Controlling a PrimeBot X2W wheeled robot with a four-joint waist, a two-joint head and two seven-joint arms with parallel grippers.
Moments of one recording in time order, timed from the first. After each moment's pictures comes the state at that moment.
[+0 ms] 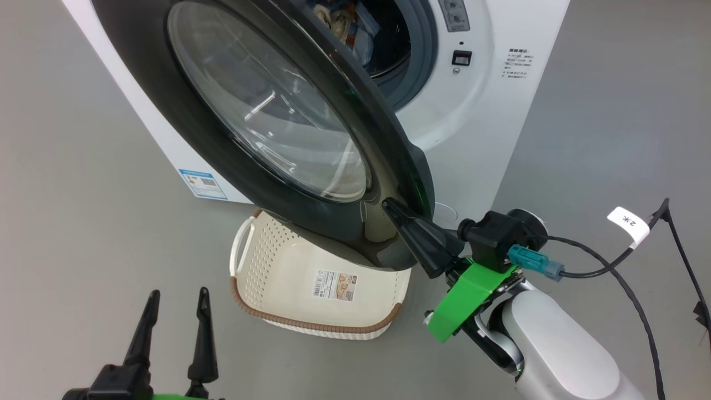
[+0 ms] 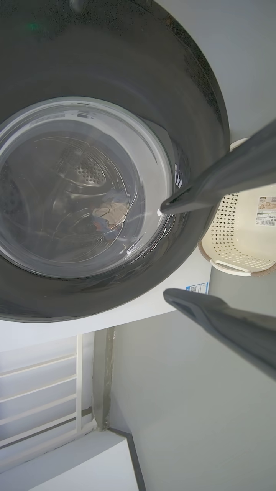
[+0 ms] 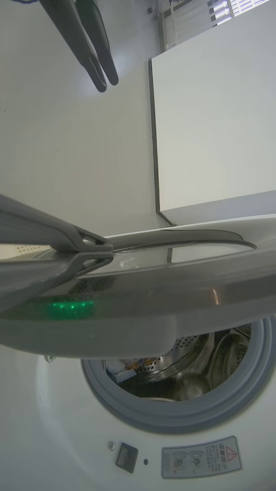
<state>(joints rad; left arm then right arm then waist) 0.03 0.13 -0.22 -0.01 -0.28 0.13 -0.23 -0.49 -0.15 0.53 0.25 0.36 0.13 -0.15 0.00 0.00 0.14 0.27</state>
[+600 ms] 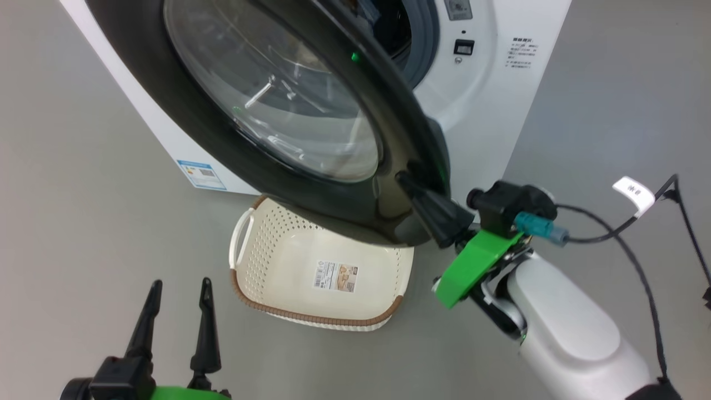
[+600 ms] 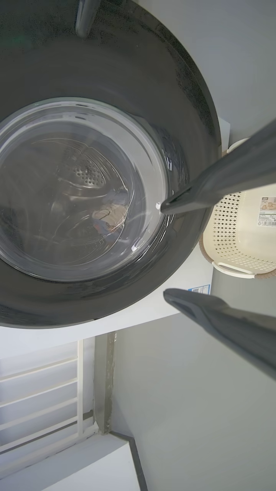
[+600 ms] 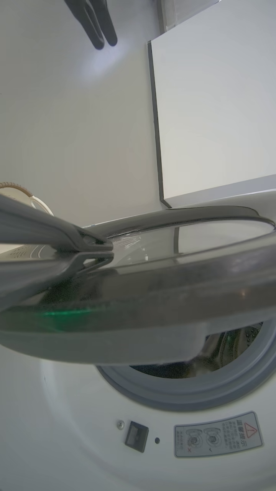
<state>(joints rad) 0.00 0.13 -0.23 -0.01 -0.28 0.13 -0.24 -0.60 -0.15 0.52 0.42 0.38 0.13 -0.20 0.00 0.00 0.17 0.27</state>
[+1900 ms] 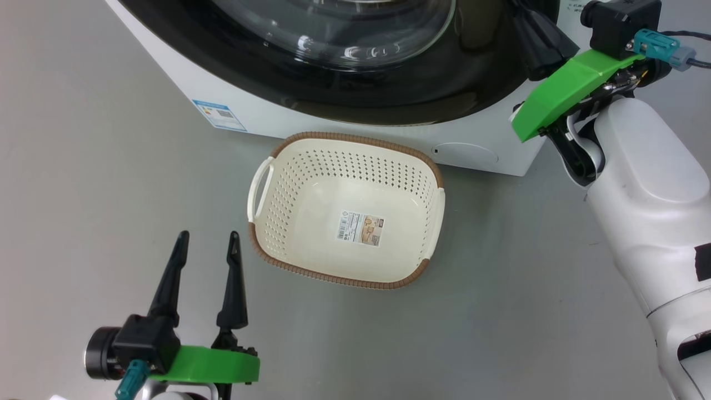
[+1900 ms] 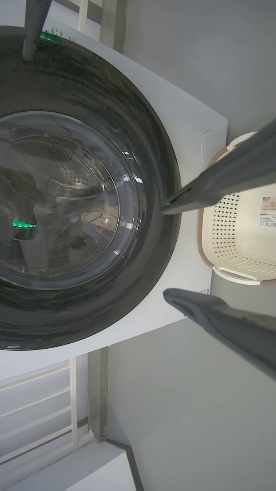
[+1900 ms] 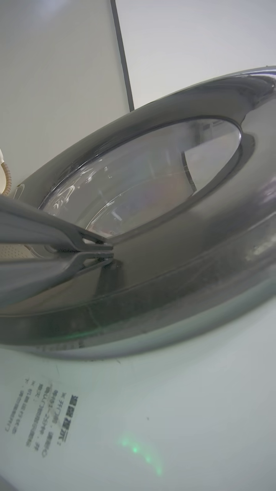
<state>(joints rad) -0.13 0.06 -0.25 0.02 -0.24 0.09 -0.25 -1.07 -0.22 0.38 0.80 0.43 0.14 -0.25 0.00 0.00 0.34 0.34</state>
